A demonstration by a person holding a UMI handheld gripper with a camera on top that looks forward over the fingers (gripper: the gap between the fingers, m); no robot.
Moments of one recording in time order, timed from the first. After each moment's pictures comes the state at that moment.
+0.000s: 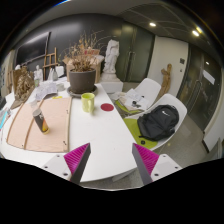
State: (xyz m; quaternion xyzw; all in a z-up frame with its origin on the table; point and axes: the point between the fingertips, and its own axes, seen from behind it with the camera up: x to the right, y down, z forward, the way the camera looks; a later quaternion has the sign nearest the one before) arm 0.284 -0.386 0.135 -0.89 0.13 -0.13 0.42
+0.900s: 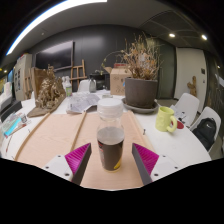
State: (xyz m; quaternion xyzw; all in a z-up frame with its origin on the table) arm 0.000 -0.144 0.057 -0.85 0.05 -0.03 0.53
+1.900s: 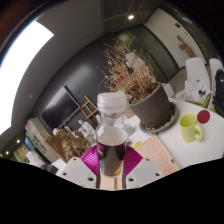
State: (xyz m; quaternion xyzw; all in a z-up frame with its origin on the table) arm 0.017 -0.031 0.214 -0.75 0.22 0.25 0.57
